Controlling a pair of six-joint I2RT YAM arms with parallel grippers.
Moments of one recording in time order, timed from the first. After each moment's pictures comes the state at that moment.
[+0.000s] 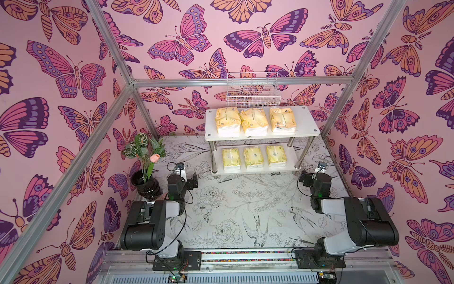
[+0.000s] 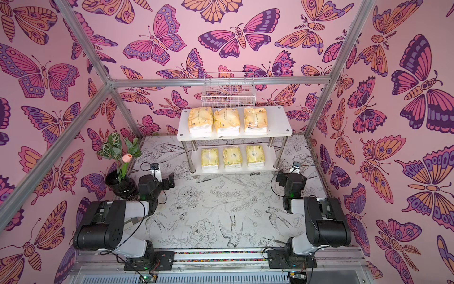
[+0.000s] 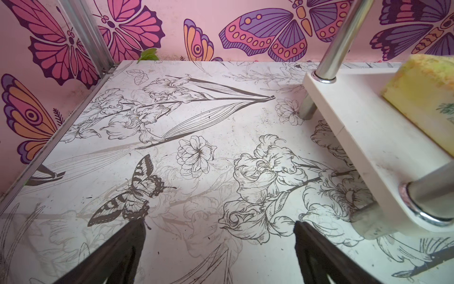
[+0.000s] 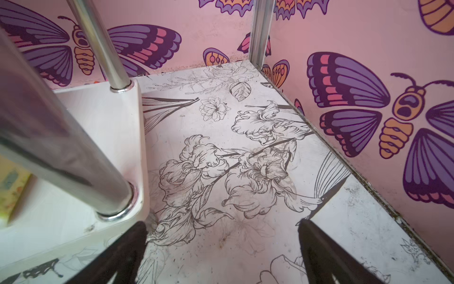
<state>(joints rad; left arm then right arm) 0.03 1.52 0.38 0.75 0.03 0.01 0.02 1.52 0.37 0.77 0.23 0.08</state>
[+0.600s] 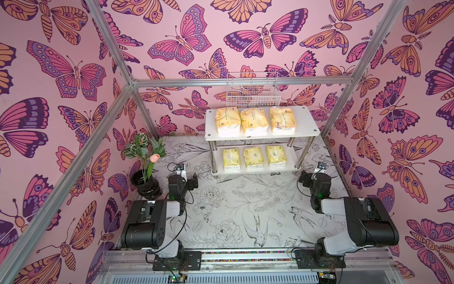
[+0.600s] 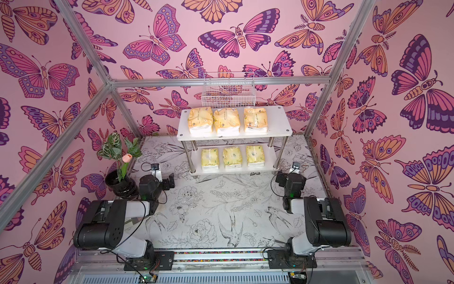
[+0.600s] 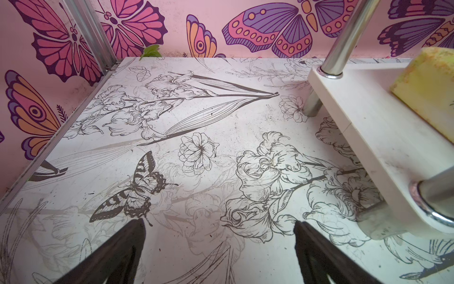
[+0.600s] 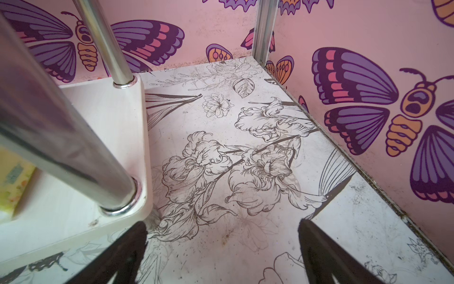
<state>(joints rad) 0.02 1.53 0.38 0.75 0.01 0.01 0.02 1.52 0.37 0.76 0.22 0.08</state>
